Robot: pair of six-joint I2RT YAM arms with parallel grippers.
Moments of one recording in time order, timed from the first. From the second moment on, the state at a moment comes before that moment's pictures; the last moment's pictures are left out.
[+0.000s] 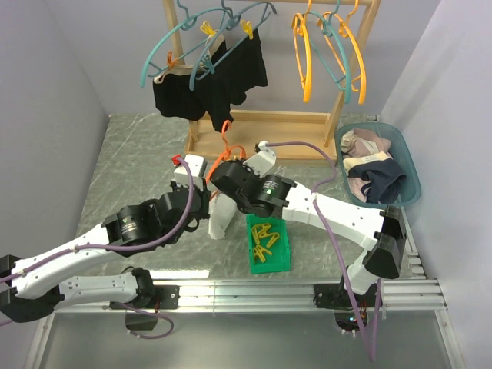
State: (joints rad) left arm -1.16 0.94 1.12 -0.69 -0.75 -0.52; right arm 1.12 1.61 1.53 -0.69 0.73 1.37
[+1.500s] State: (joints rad) left arm -1.17 0.75 1.03 -0.66 -0.65 -0.54; right arm 1.12 1.16 0.79 -0.65 0.45 0.99
